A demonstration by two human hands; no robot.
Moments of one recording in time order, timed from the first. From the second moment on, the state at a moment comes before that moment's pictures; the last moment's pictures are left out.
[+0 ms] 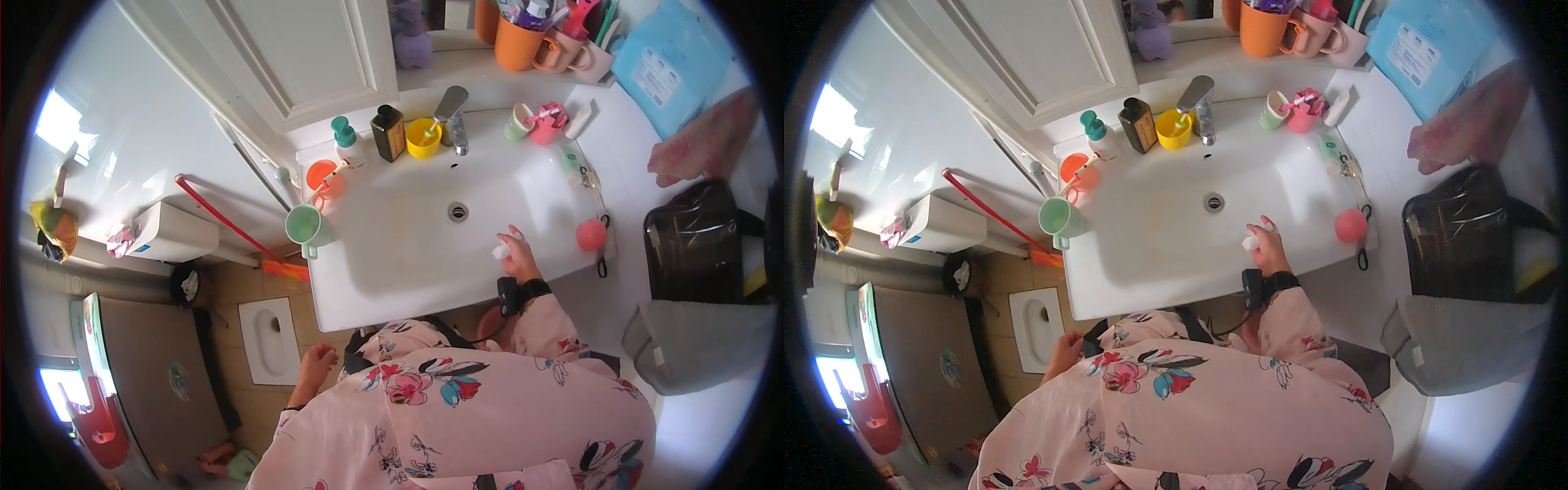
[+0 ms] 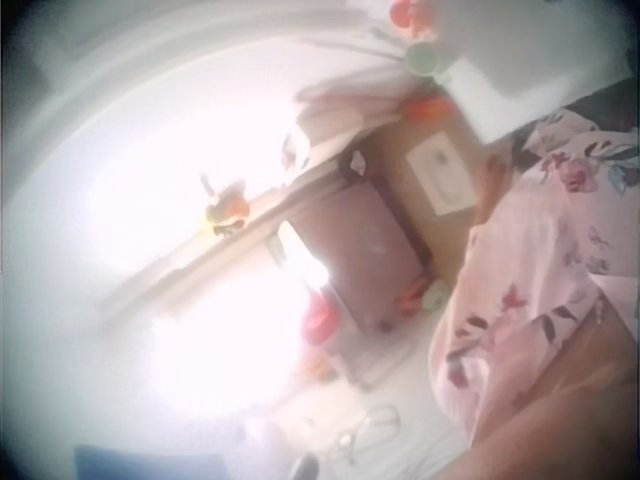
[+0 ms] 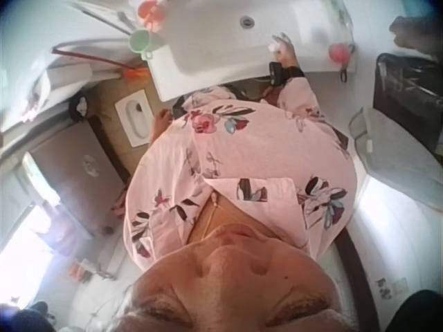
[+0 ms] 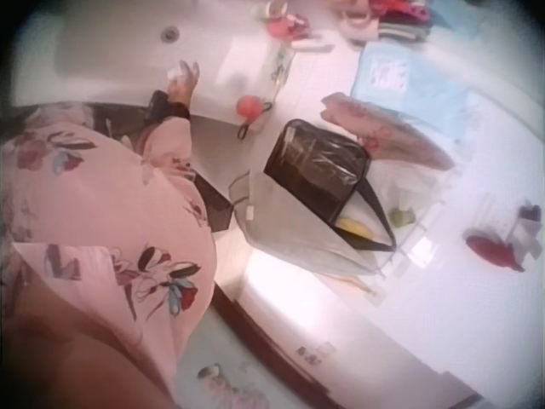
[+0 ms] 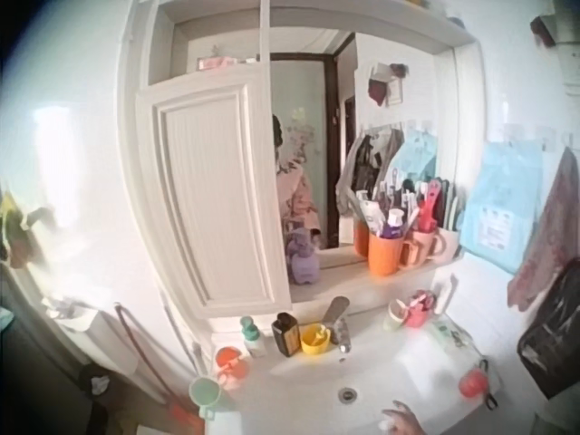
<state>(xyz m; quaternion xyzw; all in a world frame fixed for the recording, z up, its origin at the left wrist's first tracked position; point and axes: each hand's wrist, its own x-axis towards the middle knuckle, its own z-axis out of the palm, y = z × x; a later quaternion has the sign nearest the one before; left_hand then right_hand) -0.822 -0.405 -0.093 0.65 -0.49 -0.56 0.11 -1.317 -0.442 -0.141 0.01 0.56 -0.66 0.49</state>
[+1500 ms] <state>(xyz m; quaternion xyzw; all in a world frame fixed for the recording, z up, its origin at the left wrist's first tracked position) -0.638 -0.326 -0.118 0.66 -0.46 -0.58 0.15 -1.029 -0.413 -0.133 -0.86 0.48 -0.18 0.05</state>
